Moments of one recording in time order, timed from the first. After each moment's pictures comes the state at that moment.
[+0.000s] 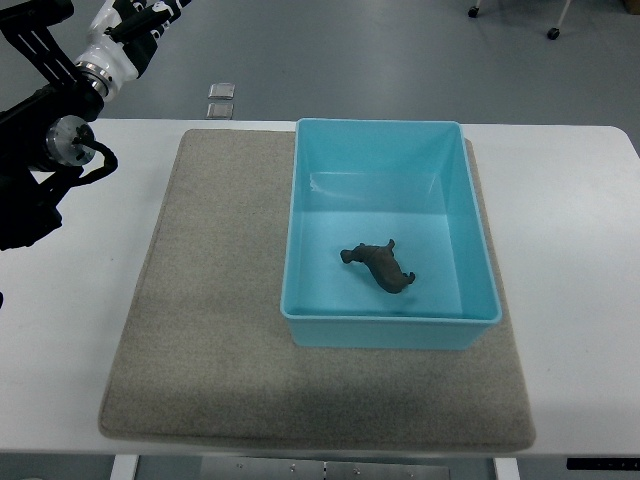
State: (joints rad) left arm -1.08 0.34 -0.46 -0.49 -0.10 -0.17 -0.33; right arm 0.02 0.00 -0.01 0.11 -0.02 0.15 0.06
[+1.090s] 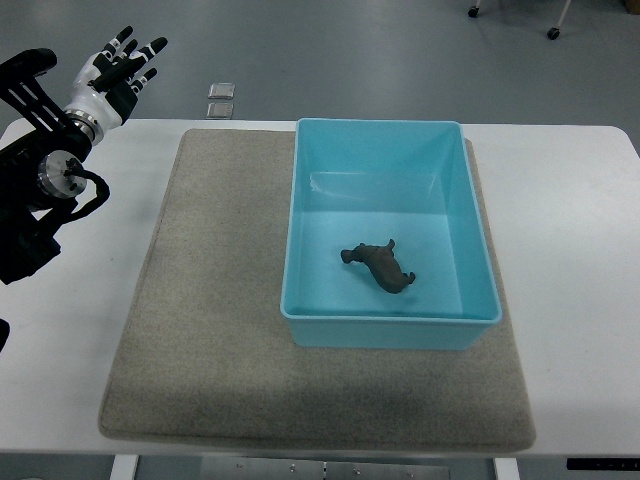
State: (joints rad) left arm -0.96 0.33 -0.62 -0.46 -0.10 -0.13 -0.24; right arm 0.02 0.00 -0.01 0.11 -0.02 0.15 0.06
